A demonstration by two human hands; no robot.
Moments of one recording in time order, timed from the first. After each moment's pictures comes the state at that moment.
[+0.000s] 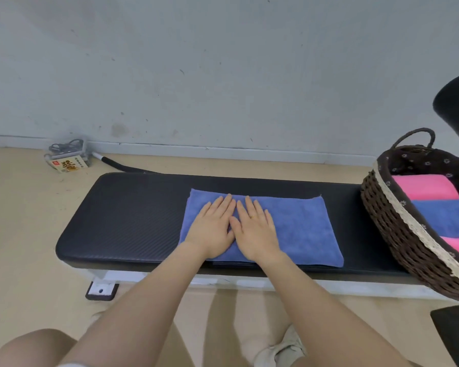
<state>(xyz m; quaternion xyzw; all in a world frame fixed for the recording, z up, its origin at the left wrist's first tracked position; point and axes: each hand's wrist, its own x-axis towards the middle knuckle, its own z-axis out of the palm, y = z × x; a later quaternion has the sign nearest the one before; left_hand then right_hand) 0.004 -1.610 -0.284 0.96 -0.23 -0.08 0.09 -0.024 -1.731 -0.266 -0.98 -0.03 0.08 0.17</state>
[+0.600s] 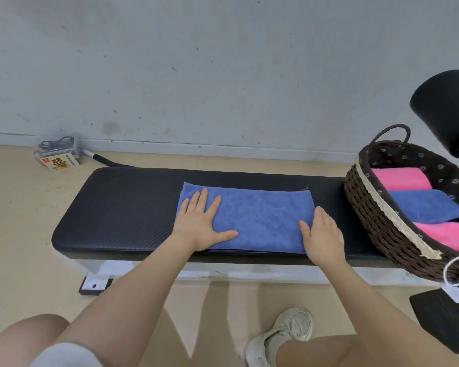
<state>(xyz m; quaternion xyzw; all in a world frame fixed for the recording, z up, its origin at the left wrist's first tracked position) -0.014 -1.602 -0.272 0.98 -0.16 -0.12 0.06 -0.074 -1.856 -0.275 -0.97 0.21 -0.02 0.15</state>
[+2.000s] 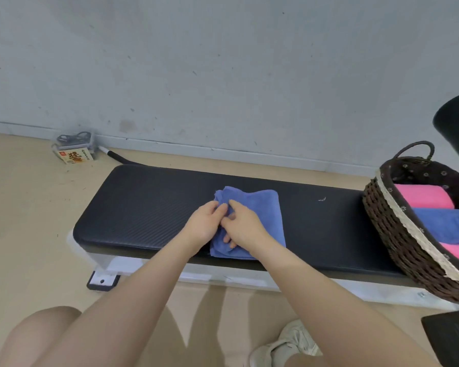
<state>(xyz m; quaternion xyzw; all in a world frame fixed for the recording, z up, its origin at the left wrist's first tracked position) -0.021 -1.580 -0.249 0.82 0.02 -0.14 0.56 -0.036 -1.686 -0.224 -0.88 0.05 0.16 0.44</state>
